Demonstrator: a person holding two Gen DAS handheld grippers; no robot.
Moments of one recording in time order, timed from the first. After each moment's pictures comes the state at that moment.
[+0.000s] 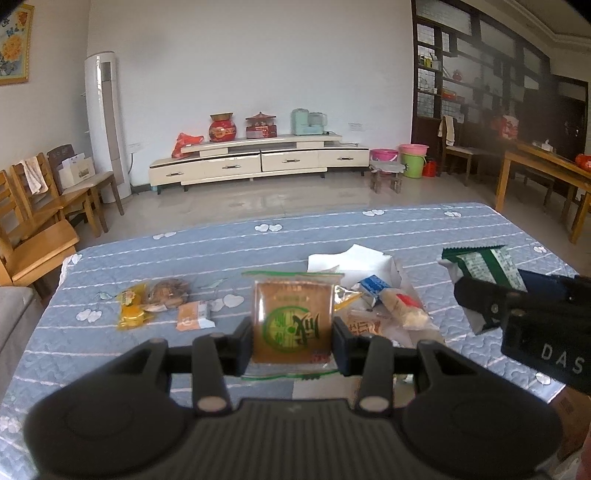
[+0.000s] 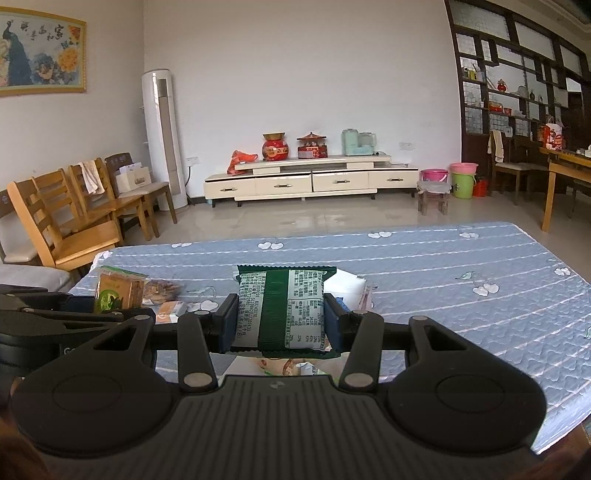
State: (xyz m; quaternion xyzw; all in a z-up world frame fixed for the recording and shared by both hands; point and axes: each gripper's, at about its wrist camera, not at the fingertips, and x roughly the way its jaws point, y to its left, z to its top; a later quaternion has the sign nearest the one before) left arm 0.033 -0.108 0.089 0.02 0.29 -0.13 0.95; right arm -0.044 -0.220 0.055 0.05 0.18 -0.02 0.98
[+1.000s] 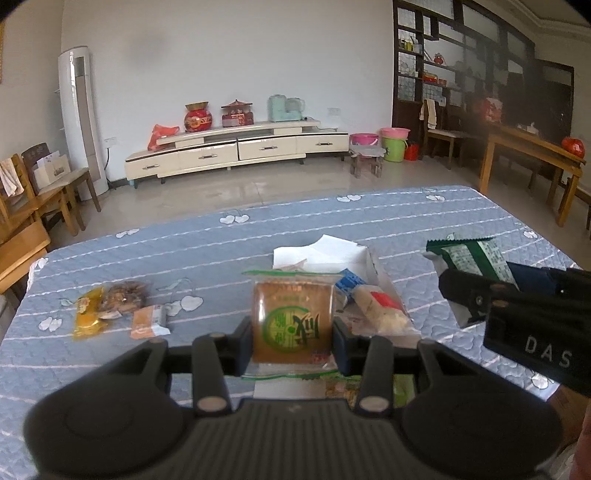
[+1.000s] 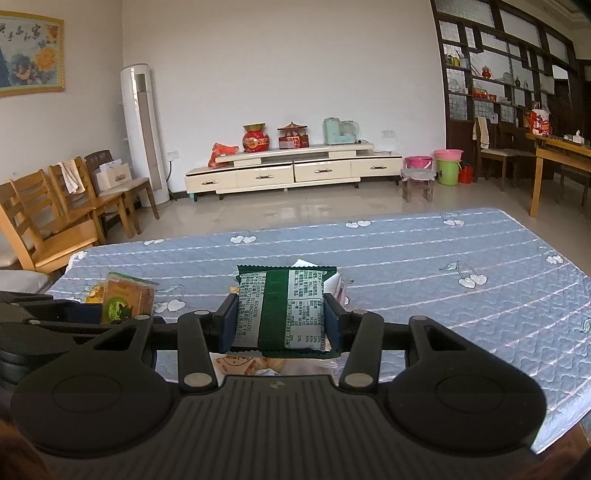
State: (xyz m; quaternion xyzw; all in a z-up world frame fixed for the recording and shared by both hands) left arm 0.064 -0.156 0.072 0.04 0.31 -0.16 0.93; right arm -0.025 -0.218 0.052 0.07 0.20 -0.05 0.98
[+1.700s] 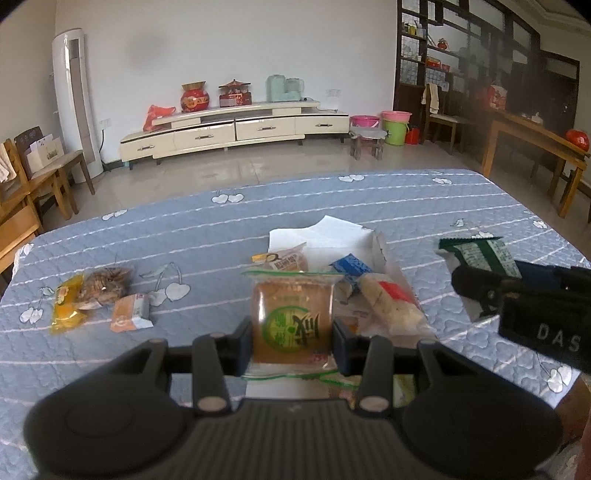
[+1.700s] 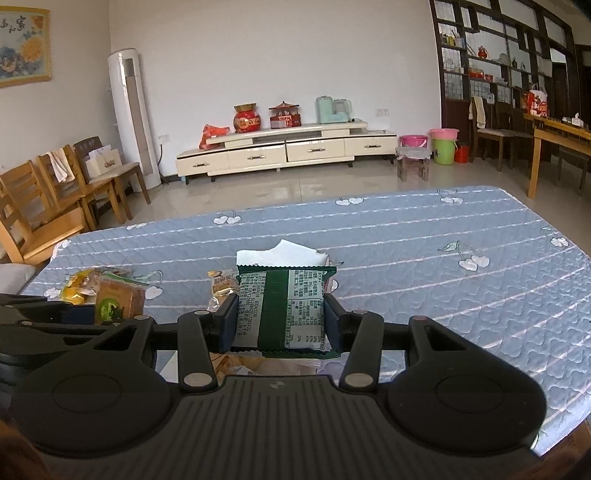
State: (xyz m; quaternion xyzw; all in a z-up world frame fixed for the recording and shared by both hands) left arm 0.096 -0.167 0.050 0.03 0.34 -0.16 0.92; right arm 0.009 -0.224 0.050 0.08 0.24 -0.06 0.97
